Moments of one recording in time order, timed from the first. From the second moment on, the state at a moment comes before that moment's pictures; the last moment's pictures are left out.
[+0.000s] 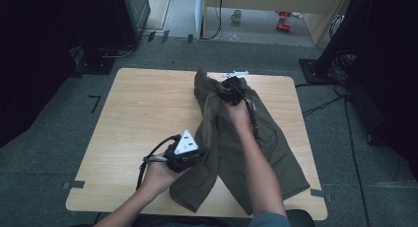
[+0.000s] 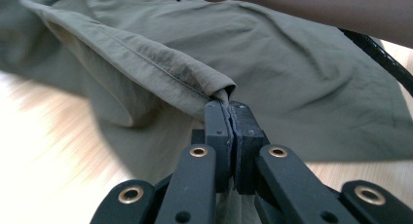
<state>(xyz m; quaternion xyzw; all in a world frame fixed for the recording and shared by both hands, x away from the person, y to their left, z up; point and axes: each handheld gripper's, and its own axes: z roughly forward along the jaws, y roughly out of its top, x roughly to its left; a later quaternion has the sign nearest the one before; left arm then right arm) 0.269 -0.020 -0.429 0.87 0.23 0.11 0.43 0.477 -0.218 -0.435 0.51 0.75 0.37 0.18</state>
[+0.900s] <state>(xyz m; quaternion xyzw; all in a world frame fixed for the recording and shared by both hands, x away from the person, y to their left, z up) 0.333 -0.037 -0.500 0.90 0.27 0.07 0.33 0.478 -0.267 -0.490 0.54 0.79 0.24 0.18</state>
